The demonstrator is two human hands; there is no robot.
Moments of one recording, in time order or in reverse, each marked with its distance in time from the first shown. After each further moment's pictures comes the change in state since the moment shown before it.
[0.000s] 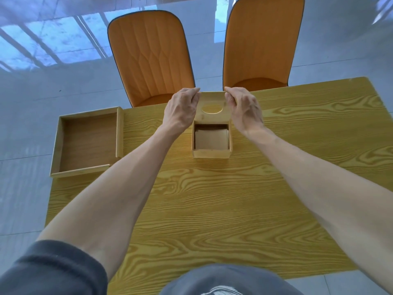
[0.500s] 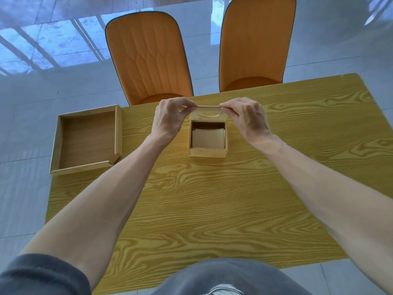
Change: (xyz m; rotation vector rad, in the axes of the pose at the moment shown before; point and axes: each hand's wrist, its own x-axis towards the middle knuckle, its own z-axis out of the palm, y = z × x) left_hand -0.041 -0.010 -0.011 -0.129 0.085 0.077; right_hand -0.037 0.015 -0.019 -0.045 0.039 -0.261
